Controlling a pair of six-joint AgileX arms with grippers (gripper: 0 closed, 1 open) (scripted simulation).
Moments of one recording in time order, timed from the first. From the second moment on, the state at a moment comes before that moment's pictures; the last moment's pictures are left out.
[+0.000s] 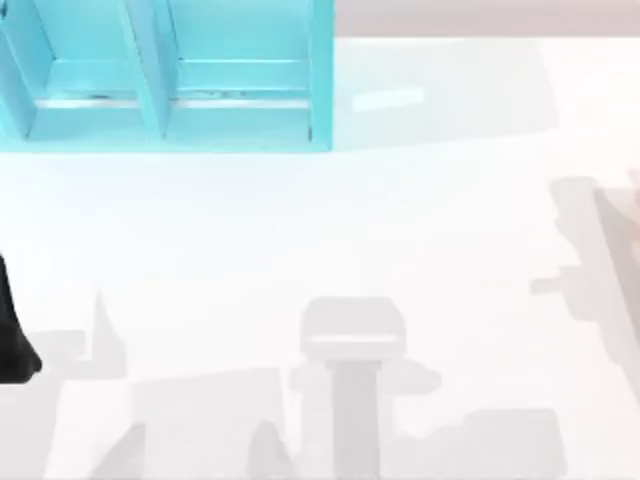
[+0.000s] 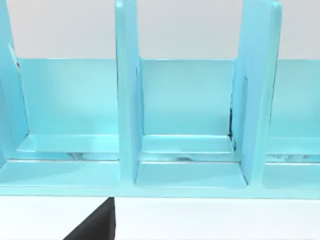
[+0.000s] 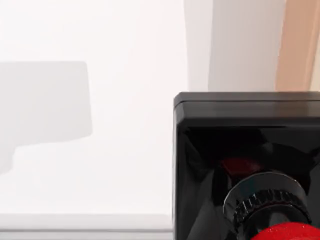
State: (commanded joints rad) left arm 0.00 0.00 0.00 0.00 0.00 0.00; right arm 0.14 1.43 1.31 -1.45 0.00 0.15
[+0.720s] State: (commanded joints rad) left arm 0.00 0.00 0.00 0.00 0.00 0.00; right arm 0.14 1.42 1.12 -1.26 0.00 0.15
